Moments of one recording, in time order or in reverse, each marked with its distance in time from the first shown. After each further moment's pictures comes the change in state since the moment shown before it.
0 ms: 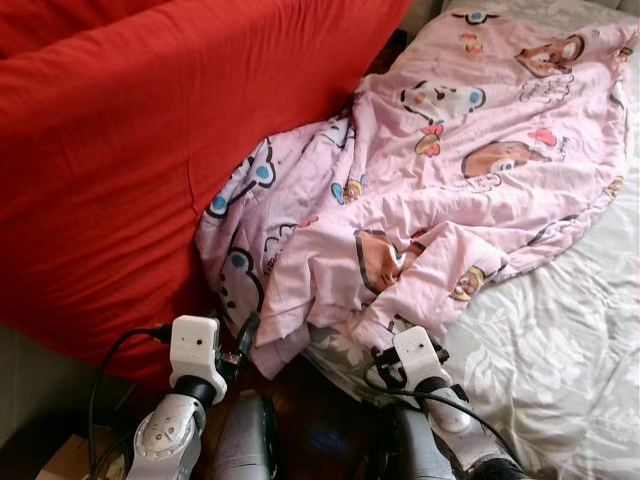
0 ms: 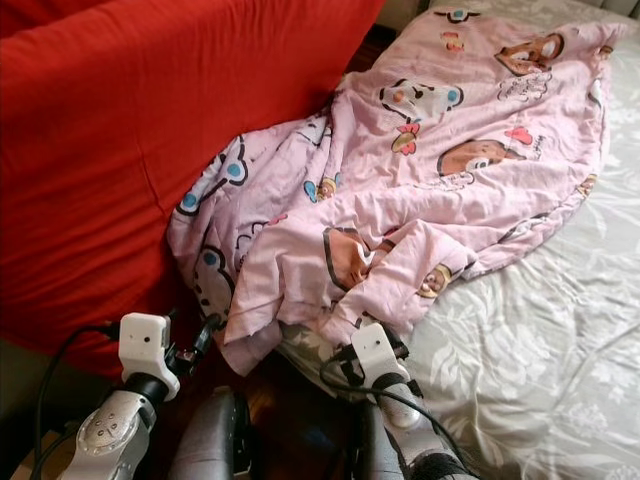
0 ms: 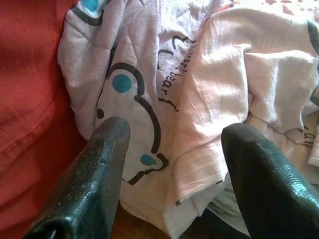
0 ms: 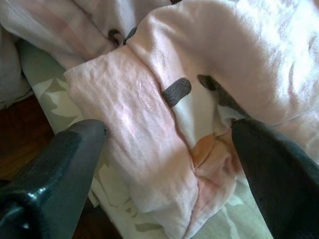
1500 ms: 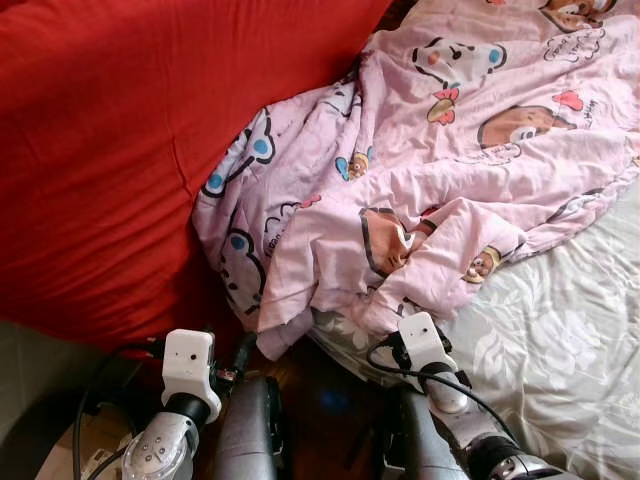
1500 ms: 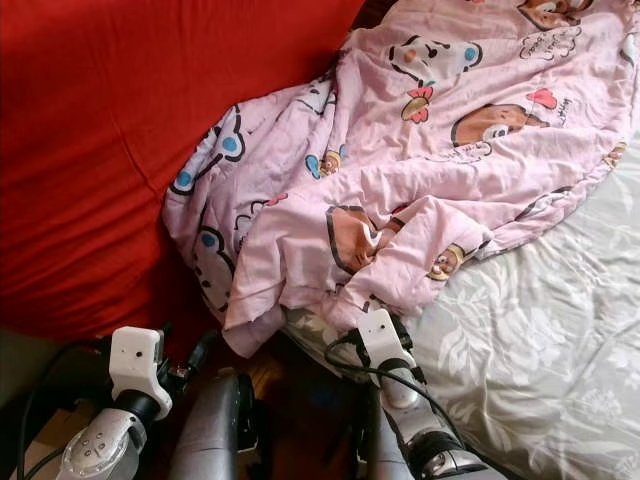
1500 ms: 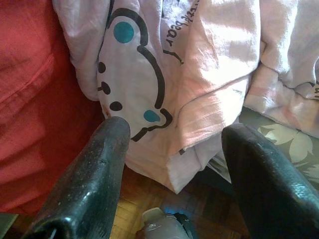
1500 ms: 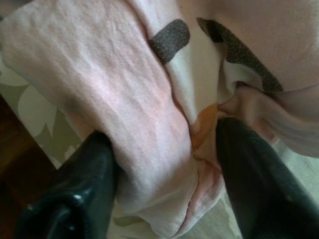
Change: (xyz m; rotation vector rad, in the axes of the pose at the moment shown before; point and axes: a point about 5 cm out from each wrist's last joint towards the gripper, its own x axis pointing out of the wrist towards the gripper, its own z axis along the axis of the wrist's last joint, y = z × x) left arm -0.019 -0.002 0.000 -0.001 0.060 0.004; right arm 0.010 -0.015 0.010 -0.036 0.054 -0.117
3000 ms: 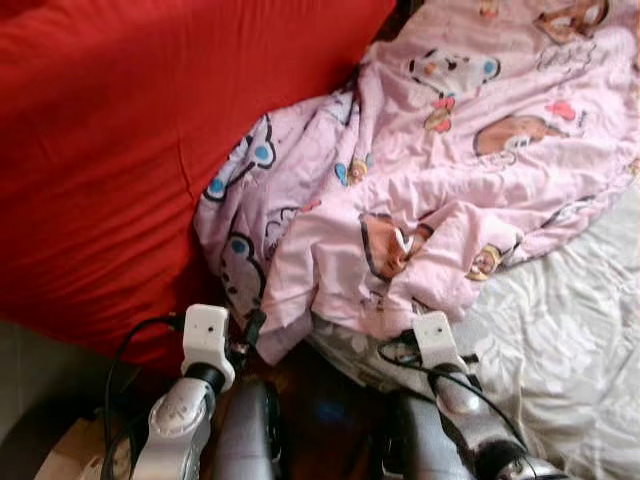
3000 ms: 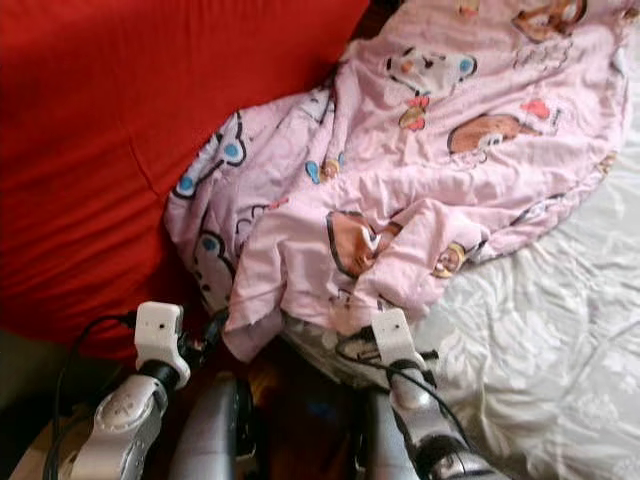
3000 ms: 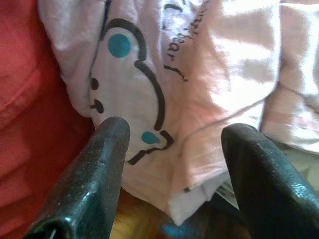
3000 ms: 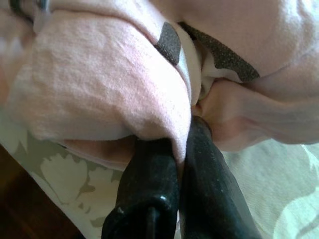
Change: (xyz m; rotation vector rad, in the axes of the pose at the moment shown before) left arm 0.050 0.006 -0.013 -0.005 0.005 0.008; right arm -0.003 -0.013 -0.009 0.129 0.009 -0.036
